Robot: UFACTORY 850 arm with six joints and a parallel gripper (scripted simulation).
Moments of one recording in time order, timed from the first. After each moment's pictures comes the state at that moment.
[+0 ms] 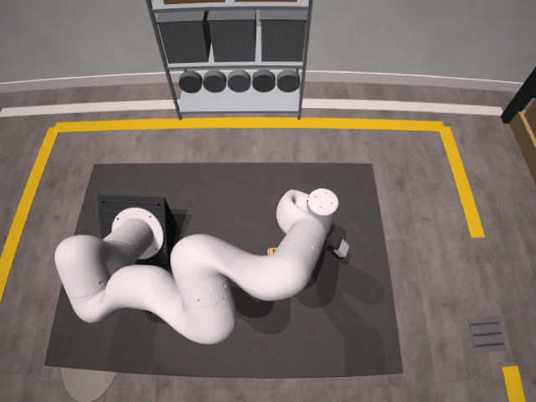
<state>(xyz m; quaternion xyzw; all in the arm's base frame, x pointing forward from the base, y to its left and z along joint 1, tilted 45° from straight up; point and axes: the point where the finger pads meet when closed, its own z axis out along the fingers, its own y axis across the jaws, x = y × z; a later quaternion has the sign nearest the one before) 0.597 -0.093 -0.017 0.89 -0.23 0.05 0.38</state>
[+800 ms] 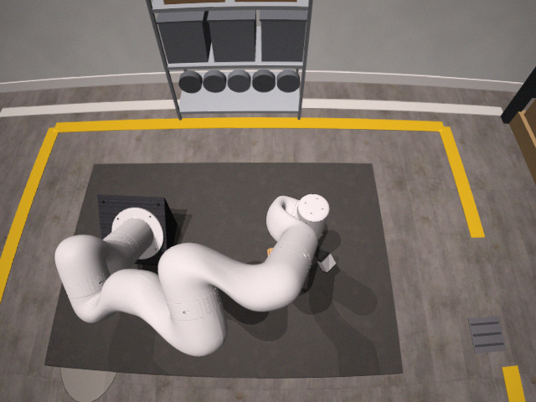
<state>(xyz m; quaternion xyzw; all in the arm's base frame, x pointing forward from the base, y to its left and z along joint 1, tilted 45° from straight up) 0.567 -0.100 0.006 0.84 -0.39 0.12 0.37</state>
